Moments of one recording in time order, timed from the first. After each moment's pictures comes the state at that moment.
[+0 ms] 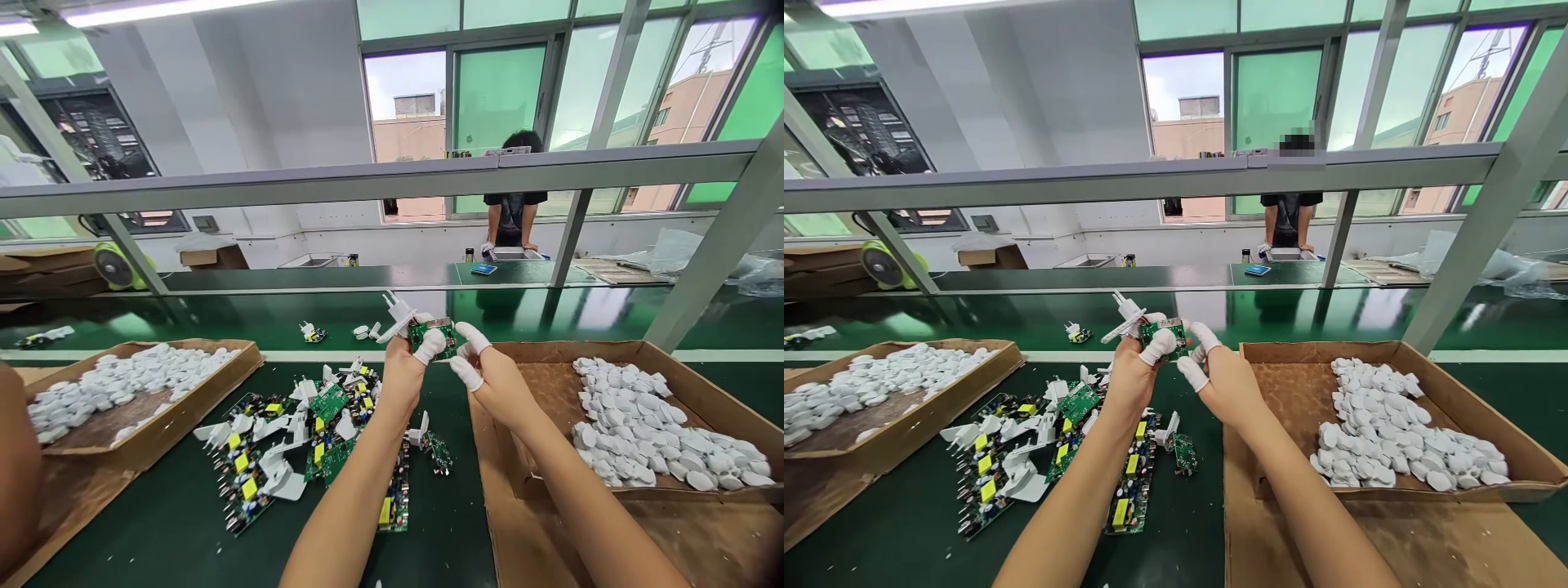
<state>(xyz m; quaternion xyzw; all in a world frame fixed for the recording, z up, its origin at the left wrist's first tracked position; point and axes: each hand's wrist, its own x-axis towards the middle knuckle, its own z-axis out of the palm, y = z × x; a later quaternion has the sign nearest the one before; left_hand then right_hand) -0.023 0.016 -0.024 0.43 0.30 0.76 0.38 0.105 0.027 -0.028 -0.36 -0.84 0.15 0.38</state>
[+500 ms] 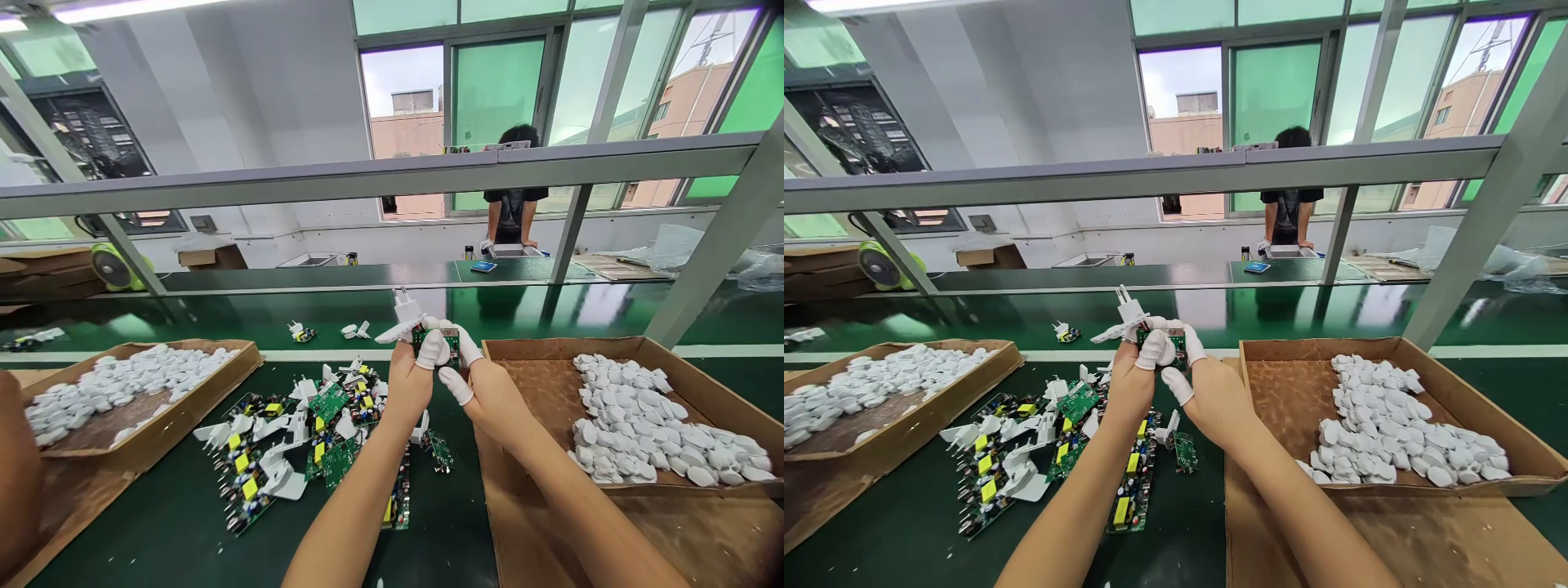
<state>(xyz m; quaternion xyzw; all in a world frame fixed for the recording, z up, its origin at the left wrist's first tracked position) -0.019 0.001 -0.026 0.49 0.40 0.73 0.27 0.093 0.009 -0.026 -0.38 -0.86 0.09 0.34</state>
